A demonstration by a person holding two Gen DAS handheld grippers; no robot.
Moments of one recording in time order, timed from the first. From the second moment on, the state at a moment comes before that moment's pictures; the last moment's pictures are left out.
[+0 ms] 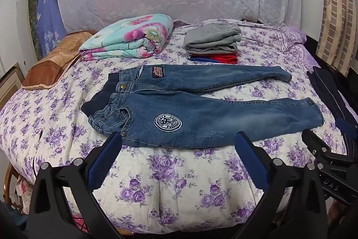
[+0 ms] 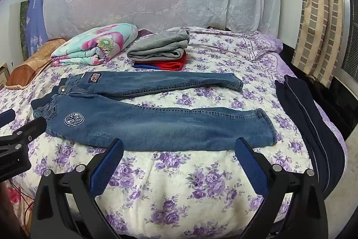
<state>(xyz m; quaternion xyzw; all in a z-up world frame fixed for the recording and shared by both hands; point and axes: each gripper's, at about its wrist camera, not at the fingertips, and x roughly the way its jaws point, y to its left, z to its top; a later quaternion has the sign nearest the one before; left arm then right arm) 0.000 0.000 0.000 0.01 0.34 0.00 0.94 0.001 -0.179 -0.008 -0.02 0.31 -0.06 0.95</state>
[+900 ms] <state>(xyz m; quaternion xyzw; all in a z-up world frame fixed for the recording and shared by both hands) 0.001 0.004 -0.002 0.01 0.34 0.00 0.94 0.001 -0.177 -0.008 -0.02 0.31 -0.06 0.95</state>
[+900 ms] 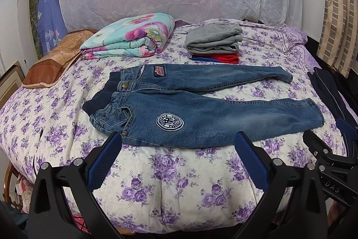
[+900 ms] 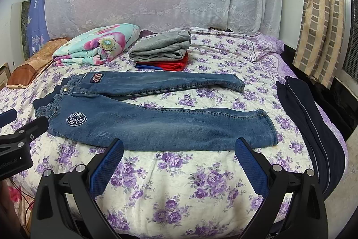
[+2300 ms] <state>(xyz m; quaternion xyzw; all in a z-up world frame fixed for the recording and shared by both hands) -0.002 0.005 -0.002 0.01 0.34 0.00 0.94 -0.002 -0.171 -0.006 -0.02 0.31 -0.06 0.95</state>
